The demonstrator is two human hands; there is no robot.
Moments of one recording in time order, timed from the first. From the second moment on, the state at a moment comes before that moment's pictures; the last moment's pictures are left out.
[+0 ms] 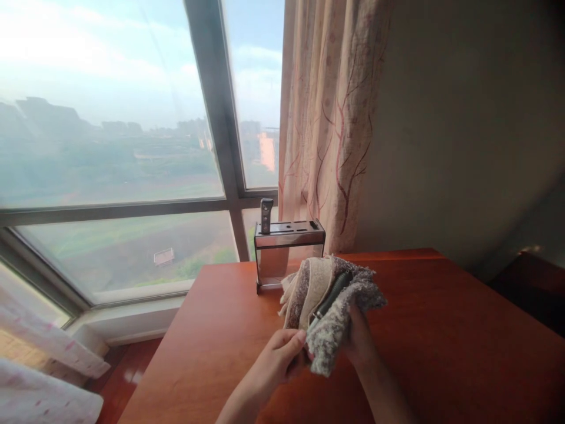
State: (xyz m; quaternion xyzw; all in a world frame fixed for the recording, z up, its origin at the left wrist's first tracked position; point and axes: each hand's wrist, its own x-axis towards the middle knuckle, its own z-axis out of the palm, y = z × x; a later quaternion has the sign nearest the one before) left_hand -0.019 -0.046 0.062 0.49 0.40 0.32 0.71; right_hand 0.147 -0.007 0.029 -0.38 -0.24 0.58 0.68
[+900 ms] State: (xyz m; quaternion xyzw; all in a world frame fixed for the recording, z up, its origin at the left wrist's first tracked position) left_hand -0.033 -0.042 0.048 0.74 0.52 0.40 0.15; right_hand 0.128 -0.013 0.044 -0.54 -0.36 0.40 0.65
